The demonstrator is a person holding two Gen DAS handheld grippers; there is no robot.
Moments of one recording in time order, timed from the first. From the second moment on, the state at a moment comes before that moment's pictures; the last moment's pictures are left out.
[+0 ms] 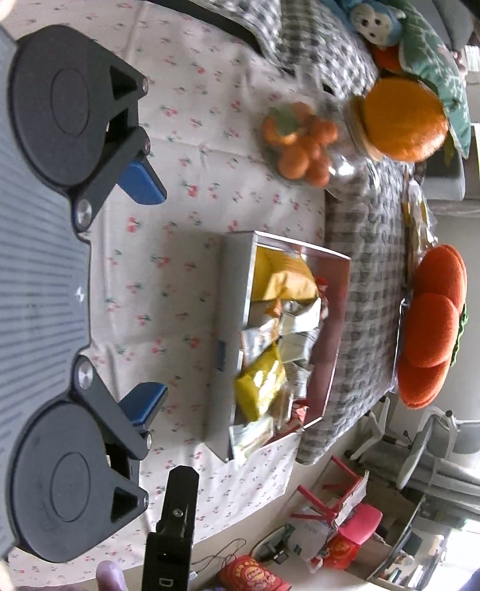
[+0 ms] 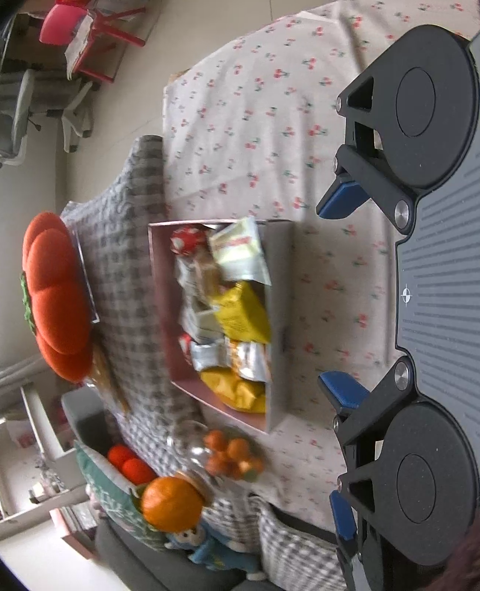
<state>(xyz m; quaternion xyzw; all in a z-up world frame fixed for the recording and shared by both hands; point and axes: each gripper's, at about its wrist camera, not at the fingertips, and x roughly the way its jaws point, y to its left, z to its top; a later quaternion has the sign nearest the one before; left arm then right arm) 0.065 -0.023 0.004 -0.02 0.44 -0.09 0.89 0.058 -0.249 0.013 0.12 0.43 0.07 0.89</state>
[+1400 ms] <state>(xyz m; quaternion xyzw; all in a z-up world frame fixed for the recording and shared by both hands) 0.012 -0.029 0.014 0.01 0.44 -0.02 0.90 0.005 -0.229 0.013 0.05 0.43 0.05 0.90</state>
